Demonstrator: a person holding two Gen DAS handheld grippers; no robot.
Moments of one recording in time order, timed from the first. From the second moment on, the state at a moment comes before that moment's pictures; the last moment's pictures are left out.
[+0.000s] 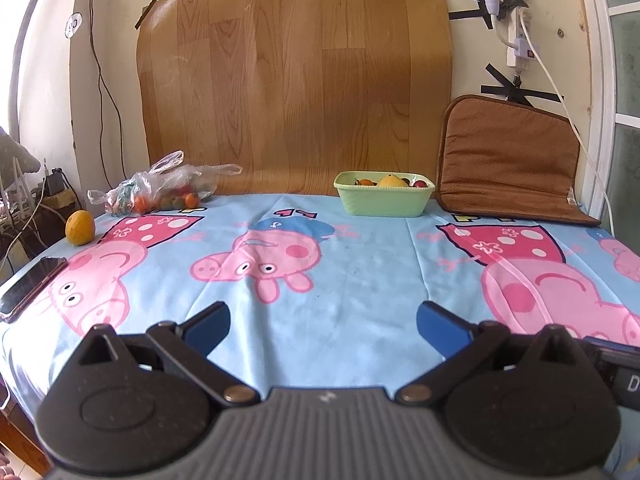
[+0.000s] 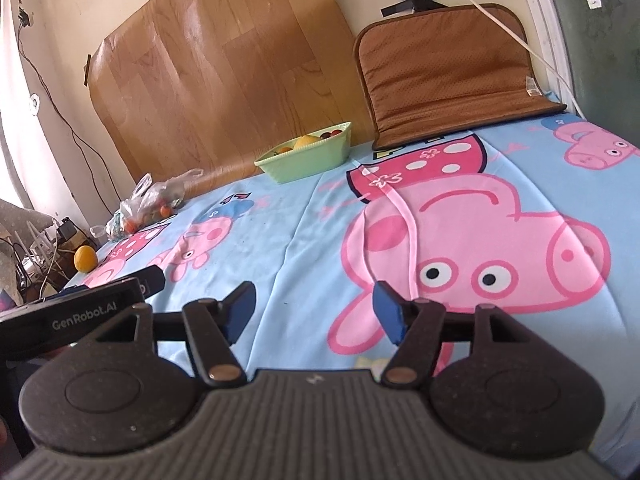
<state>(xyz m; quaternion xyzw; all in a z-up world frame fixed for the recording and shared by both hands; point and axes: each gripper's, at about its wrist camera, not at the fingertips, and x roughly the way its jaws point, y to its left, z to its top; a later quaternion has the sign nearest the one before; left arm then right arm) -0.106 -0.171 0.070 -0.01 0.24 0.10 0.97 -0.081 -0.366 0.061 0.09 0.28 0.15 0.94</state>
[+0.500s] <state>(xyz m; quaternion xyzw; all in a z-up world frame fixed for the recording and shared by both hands) -0.104 -0.171 0.060 -0.02 0.27 0.08 0.96 -0.078 -0.365 0.059 0.09 0.30 0.15 0.94</state>
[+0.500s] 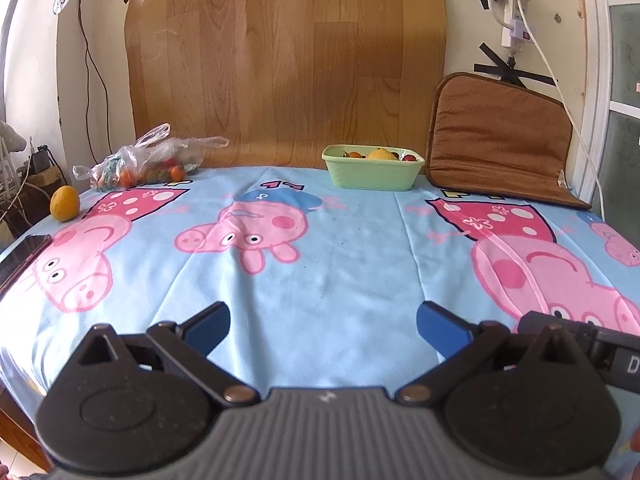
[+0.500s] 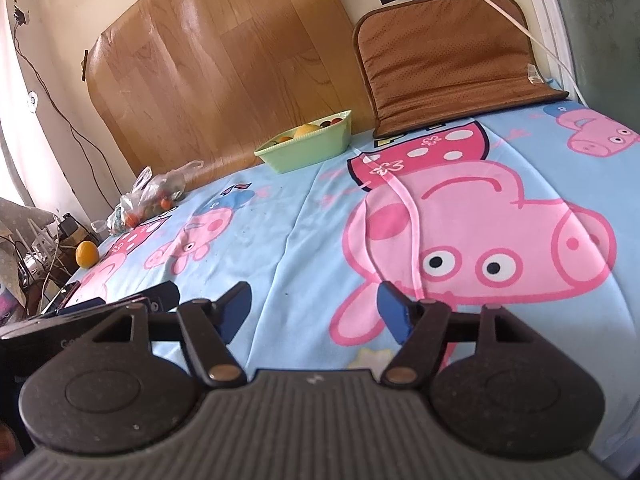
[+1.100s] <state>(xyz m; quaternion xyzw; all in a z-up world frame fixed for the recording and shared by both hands) -0.101 -0.167 0.055 -0.03 0.28 0.09 0.95 -0.075 -0.364 0.056 0.09 0.31 0.16 0.93</state>
